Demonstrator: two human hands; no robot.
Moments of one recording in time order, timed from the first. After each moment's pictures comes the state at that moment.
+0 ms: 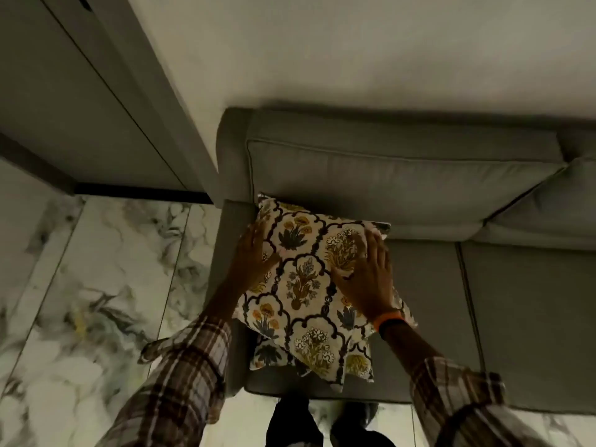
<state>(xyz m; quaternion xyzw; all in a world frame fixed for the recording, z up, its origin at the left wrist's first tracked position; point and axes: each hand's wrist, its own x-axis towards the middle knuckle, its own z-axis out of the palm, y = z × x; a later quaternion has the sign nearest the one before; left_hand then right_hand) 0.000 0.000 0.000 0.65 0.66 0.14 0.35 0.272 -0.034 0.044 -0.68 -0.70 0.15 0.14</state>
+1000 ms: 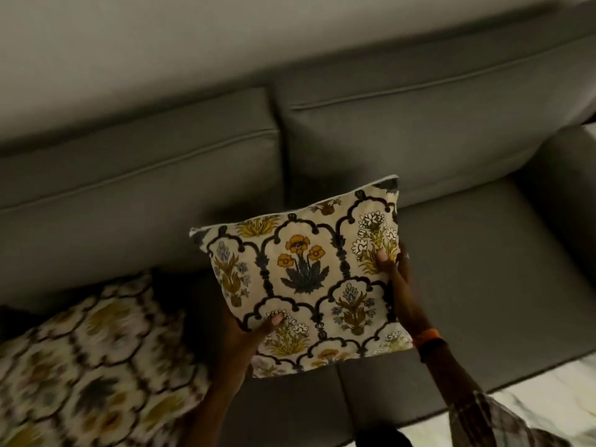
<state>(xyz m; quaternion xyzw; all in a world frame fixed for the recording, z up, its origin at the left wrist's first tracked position) 0.608 -0.009 -0.059 0.39 0.65 0.31 0.57 0.898 -0.013 -0.052 -0.65 -0.23 0.49 0.52</state>
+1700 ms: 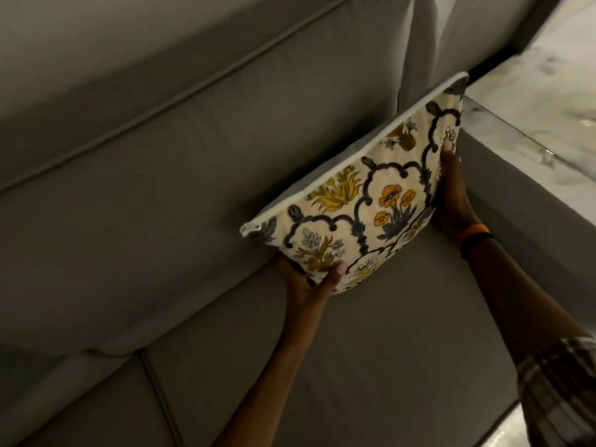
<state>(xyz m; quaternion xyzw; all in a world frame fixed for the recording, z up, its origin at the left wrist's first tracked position) 1.142 0.089 -0.173 0.55 0.44 0.34 0.62 1.441 0.080 -0.156 -0.65 -0.20 0.34 0.65</state>
